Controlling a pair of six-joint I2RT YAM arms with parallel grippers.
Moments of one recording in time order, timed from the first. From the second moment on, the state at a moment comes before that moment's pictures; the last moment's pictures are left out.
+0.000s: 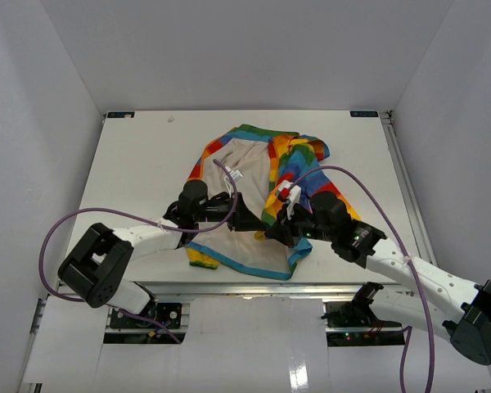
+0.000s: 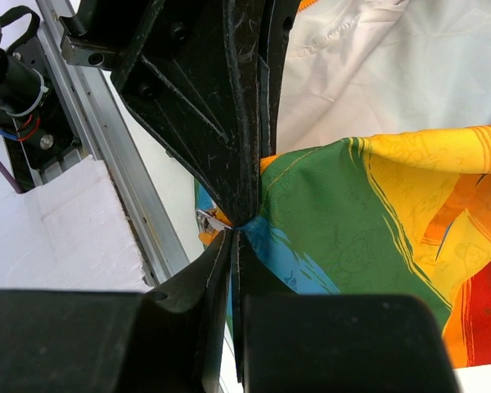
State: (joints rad) left arm -0.64 1.45 0.61 0.71 0.89 -0.84; right arm 0.84 0.95 0.67 -0.16 -0.35 0.10
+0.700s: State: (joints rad) left arm -0.63 1.45 0.61 0.57 0.79 -0.75; right arm 0.84 1.00 0.72 -0.17 -0.38 0.07
